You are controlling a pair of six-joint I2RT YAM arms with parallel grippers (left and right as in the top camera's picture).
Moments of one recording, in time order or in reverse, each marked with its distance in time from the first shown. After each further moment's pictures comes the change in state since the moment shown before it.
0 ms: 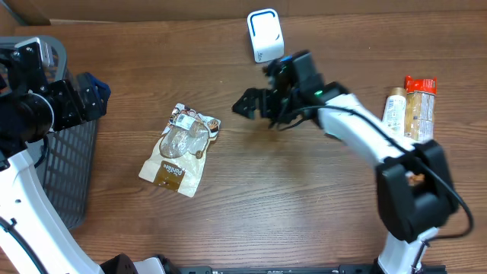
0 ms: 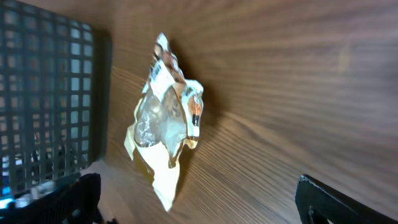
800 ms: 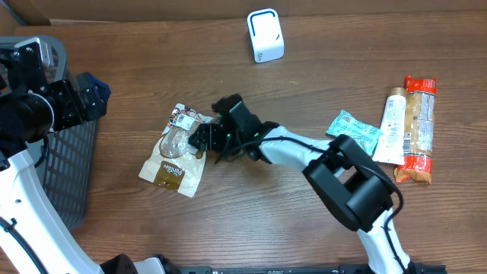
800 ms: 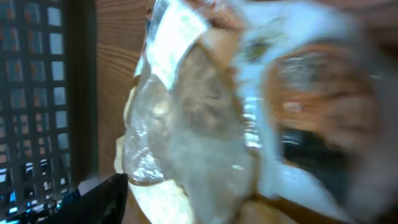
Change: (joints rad) left arm 0.000 0.000 0.000 0.000 0.000 0.000; right arm 0.296 0.247 -0.006 0.418 0.161 0.307
